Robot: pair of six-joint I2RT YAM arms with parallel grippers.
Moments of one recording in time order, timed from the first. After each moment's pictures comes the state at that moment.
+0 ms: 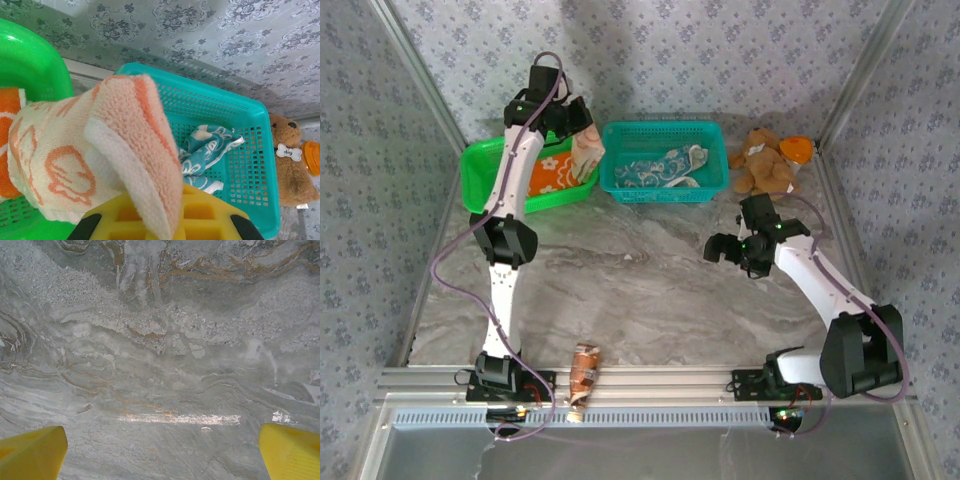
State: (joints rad) left arm -0.22 2.43 2.79 -1.05 0.29 -0.57; right arm 0.25 1.31 0.95 -0.84 -0.17 0.44
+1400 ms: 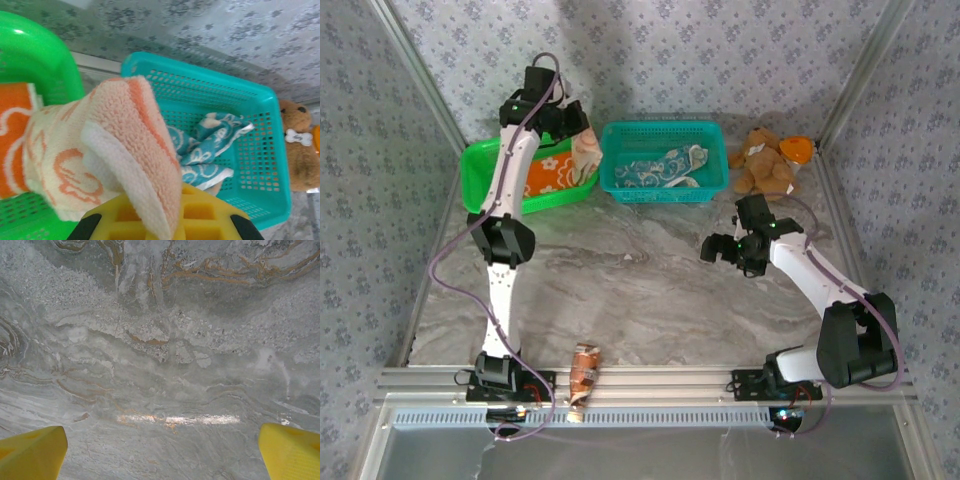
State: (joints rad) left arm -0.19 2.43 2.79 -1.11 0.32 -0.48; right arm 0.26 1.36 0.94 -0.78 -0.17 0.44
